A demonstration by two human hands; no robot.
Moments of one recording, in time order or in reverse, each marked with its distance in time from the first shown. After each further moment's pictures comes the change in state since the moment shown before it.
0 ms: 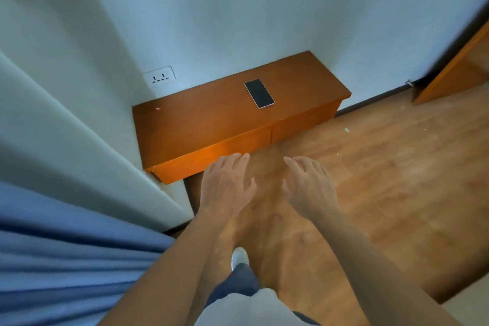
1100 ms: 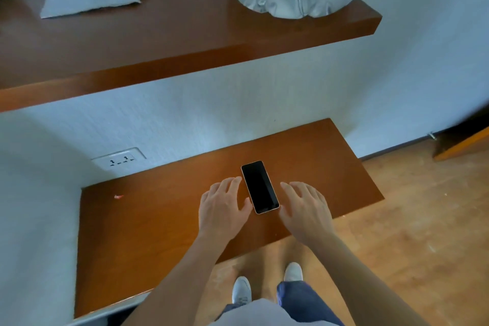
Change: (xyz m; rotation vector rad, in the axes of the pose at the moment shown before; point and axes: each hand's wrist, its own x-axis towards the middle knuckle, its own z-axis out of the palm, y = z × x) left_hand 0.381 -0.058 0.078 -0.193 -0.064 -0.236; right_hand 0.397 0.062 0.048 -0.013 -0.153 -0.042
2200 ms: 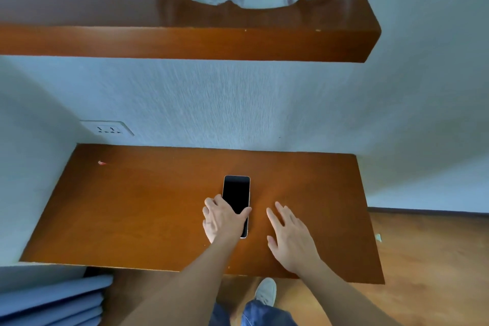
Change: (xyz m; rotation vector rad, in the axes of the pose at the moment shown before) left_hand 0.082 0.092 0.136 -0.161 -0.011 -0.914; right_hand 0.106 0.131 0.072 -0.059 -0.401 -0.432
